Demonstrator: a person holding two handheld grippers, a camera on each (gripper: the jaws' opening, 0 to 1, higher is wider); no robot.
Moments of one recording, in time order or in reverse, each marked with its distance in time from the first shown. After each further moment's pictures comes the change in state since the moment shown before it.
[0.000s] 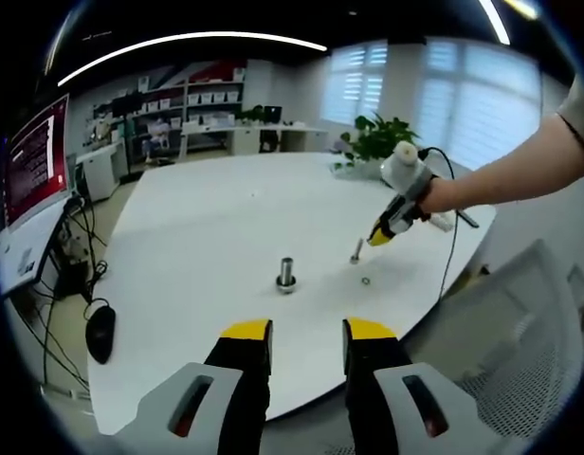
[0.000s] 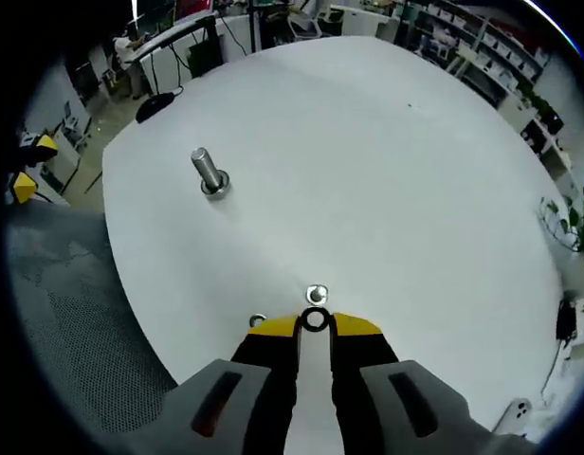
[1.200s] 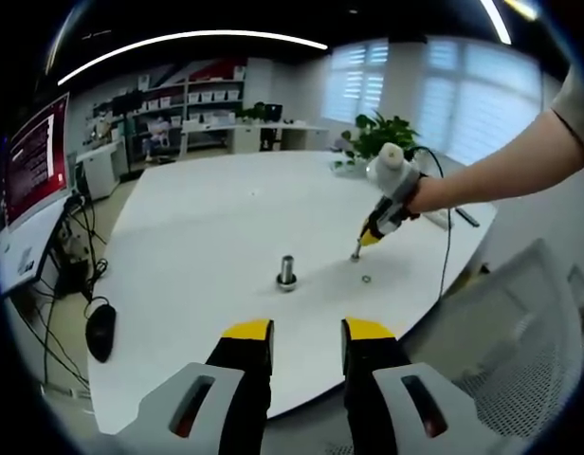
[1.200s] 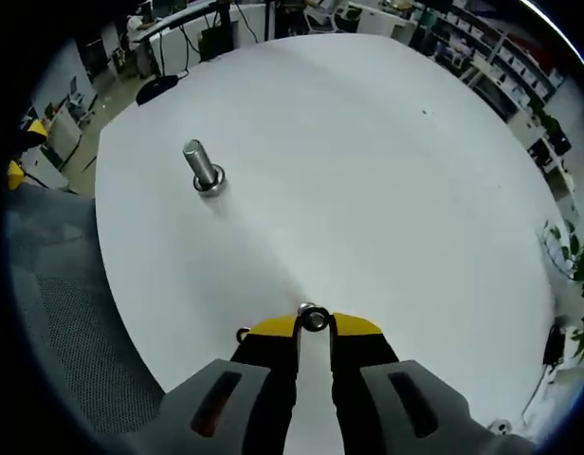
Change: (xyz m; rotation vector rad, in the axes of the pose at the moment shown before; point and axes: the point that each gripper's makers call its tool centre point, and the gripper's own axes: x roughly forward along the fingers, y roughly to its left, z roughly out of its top) left arm 0.000 0.001 -0.002 -0.002 0.010 0.002; right arm 0.024 -0.004 0.011 -0.089 0.051 -0.013
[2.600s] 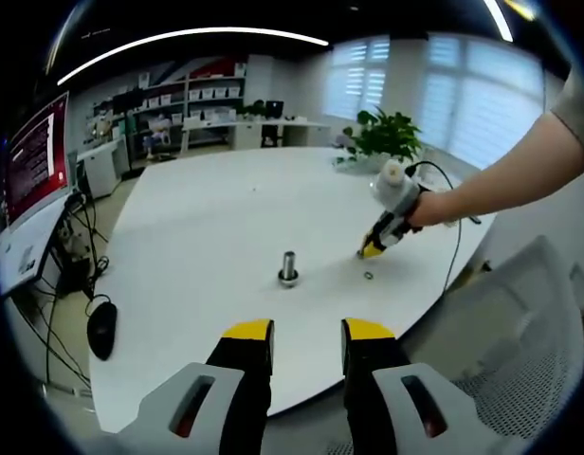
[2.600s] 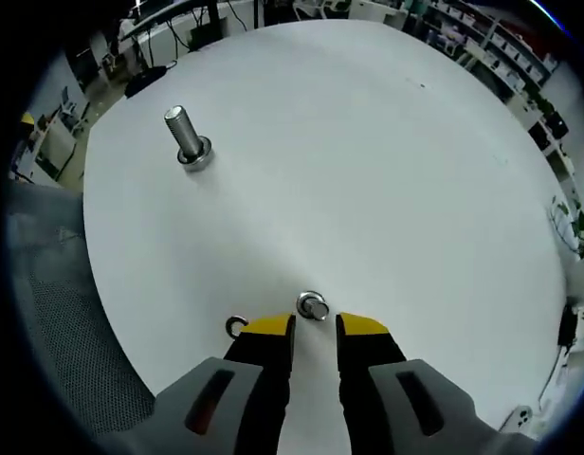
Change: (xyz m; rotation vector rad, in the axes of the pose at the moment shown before) left arm 0.000 0.001 -0.003 0.001 0.015 0.007; right arm 0.022 0.004 -0.033 0.060 0.026 -0.002
